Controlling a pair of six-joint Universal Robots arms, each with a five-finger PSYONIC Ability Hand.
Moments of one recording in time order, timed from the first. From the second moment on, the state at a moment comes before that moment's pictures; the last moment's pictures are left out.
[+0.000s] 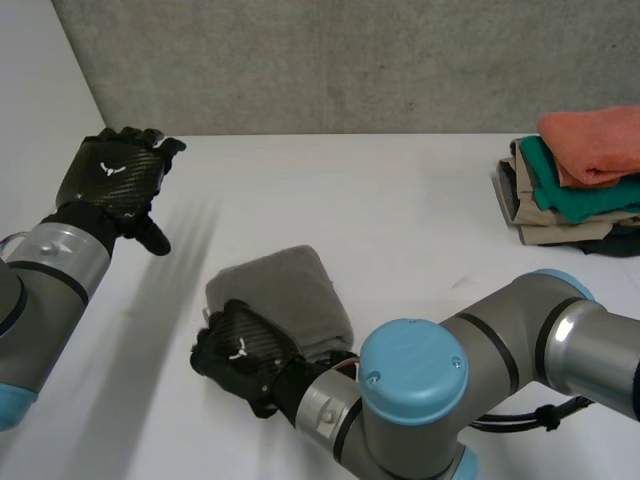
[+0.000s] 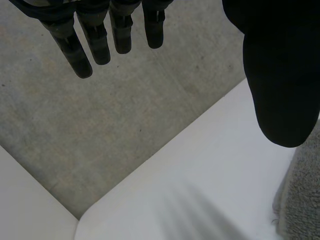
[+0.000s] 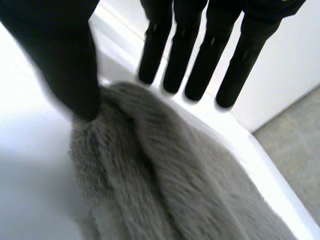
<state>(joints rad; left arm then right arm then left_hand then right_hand) 4.42 -1.64 -1.76 3.39 -1.50 3.50 2.47 -0.92 1.49 -0.38 1.20 2.57 0.20 0.21 0.21 0.20 0.05 0.63 0.63 0.65 0.65 0.46</state>
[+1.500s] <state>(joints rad) 4.24 -1.89 -1.19 2.89 -0.94 3.41 2.37 -1.00 1.70 -0.49 1.41 2.62 0.20 0.20 0.21 0.20 0.05 0.22 0.21 0.21 0.20 0.04</state>
